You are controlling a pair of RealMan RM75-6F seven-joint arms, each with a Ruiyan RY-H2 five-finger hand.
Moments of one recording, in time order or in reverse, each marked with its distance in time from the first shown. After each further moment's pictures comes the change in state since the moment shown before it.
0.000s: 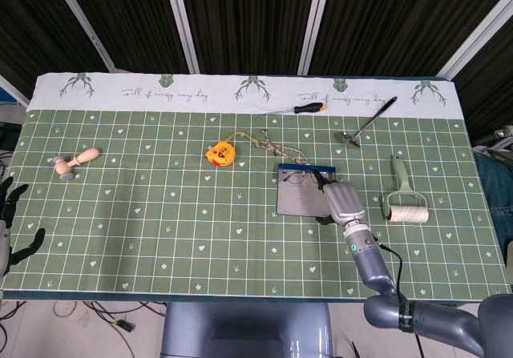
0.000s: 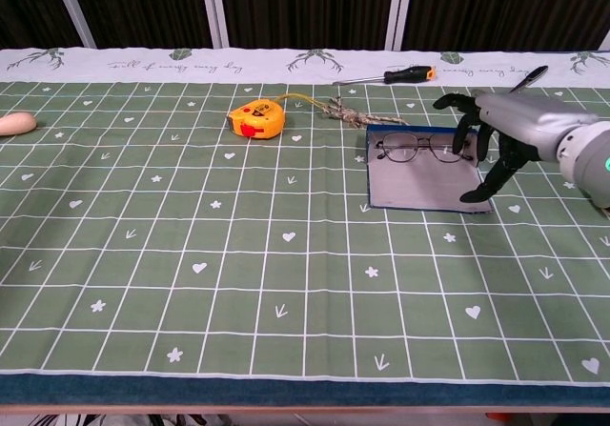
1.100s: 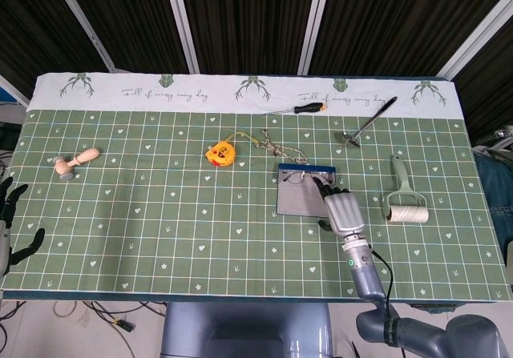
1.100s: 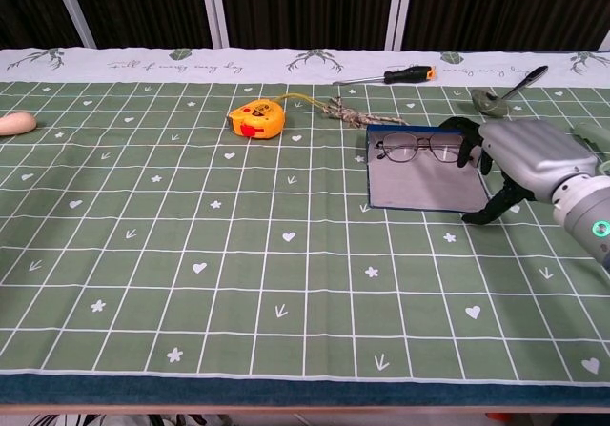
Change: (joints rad) left arm 0.001 -0.003 -0.002 0.004 -0.001 0.001 0.000; right arm -0.098 -0.215 -0.001 0.306 -0.194 0.088 0.056
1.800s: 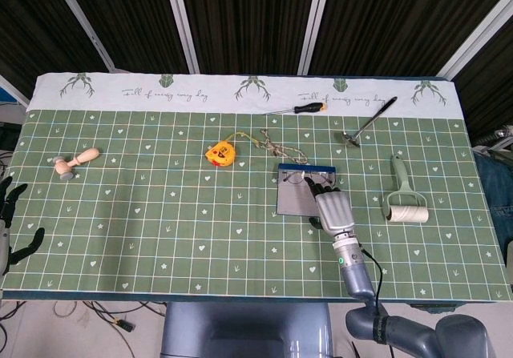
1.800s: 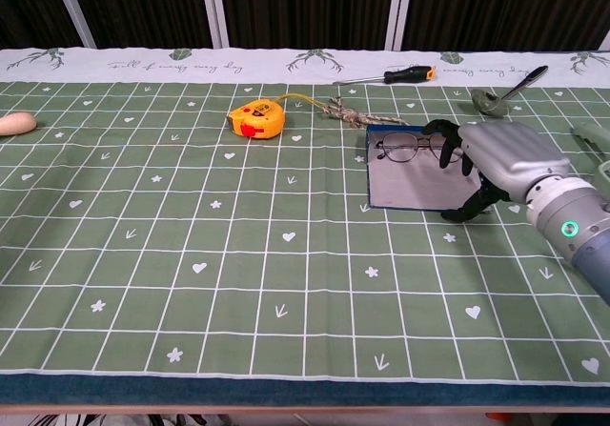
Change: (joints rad) left arm -0.001 0.002 -0.002 -0.001 -0.003 -0.002 -0.004; right arm 0.008 -0.064 0.046 0.043 -0.012 -0.024 -0.019
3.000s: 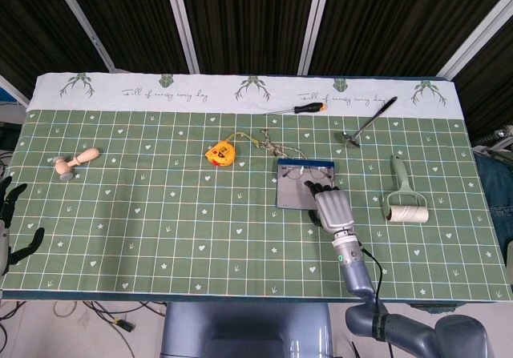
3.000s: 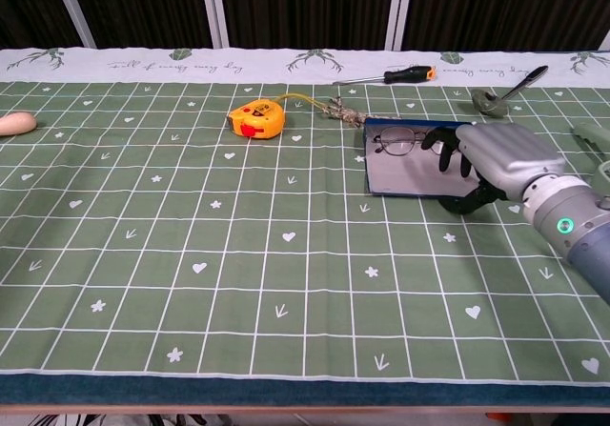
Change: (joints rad) left arm 0.001 0.000 0.000 0.000 0.003 0.003 -0.002; right arm 0.002 -0.007 0.027 0.030 -0.018 -0.040 0.011
